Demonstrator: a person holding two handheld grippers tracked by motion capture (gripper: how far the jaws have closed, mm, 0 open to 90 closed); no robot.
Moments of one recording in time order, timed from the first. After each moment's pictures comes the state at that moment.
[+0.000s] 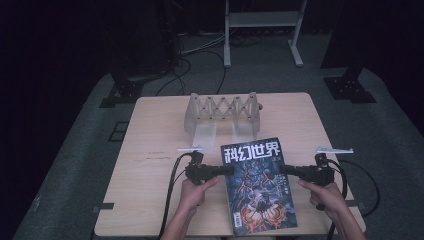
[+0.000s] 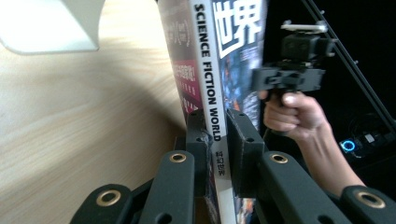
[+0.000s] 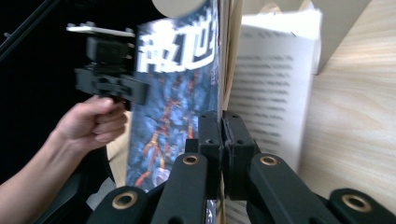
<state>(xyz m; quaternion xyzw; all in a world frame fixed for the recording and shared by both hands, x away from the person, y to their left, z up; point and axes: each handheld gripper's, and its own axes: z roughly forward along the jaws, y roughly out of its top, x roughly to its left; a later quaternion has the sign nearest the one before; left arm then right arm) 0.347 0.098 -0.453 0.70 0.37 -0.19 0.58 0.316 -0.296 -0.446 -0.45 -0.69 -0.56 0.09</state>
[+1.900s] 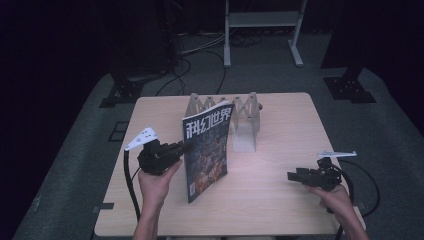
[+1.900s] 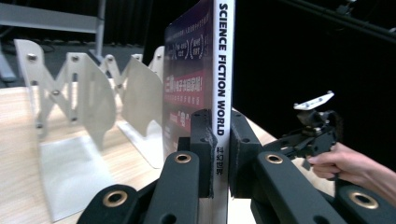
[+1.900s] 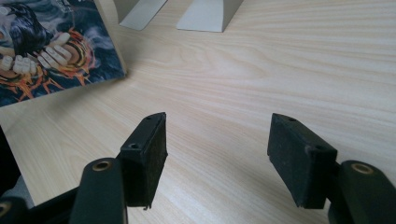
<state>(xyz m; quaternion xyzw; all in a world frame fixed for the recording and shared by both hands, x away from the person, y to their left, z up) 0.299 0.177 -0.331 0.69 0.37 0.11 0.61 0.315 -0.316 -0.462 -0.51 -0.73 -0.45 0.00</state>
